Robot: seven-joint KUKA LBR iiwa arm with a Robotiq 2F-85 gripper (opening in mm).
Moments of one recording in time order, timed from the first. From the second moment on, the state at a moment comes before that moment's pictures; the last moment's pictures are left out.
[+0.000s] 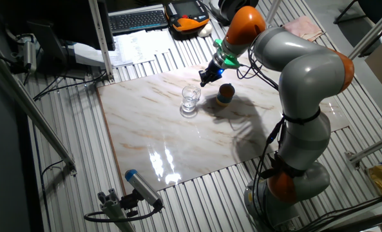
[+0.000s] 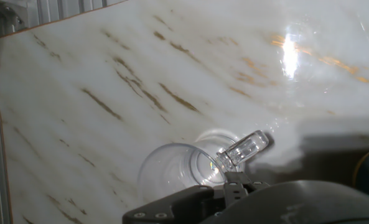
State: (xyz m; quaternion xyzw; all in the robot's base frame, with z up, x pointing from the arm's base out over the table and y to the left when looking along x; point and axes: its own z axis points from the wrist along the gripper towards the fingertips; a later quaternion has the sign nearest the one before) arm 0.580 0.123 0.172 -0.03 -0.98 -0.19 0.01
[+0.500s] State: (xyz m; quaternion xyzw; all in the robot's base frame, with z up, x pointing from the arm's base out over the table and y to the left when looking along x) arm 0.580 0.123 0.172 -0.03 -0.98 -0.18 0.01
